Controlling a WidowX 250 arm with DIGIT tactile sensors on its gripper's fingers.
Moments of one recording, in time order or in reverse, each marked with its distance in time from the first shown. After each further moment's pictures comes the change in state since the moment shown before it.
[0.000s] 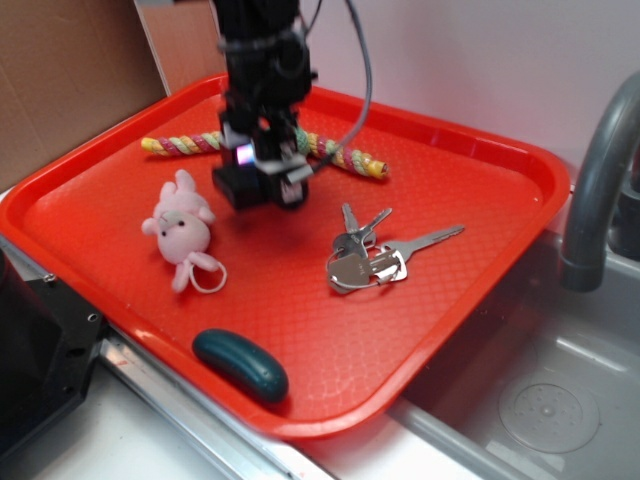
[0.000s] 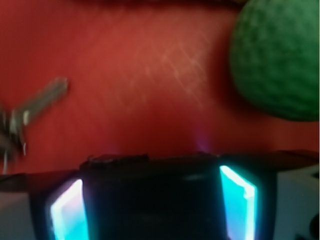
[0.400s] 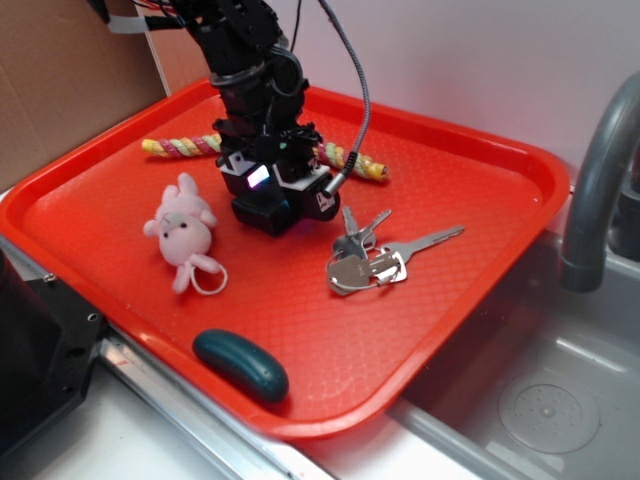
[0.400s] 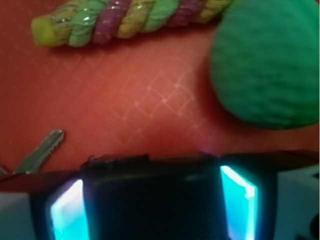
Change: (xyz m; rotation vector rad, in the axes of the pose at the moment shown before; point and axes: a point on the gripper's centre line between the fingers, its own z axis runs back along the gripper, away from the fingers) arm 0.007 -0.008 -0.037 -0.079 -0.196 0.344
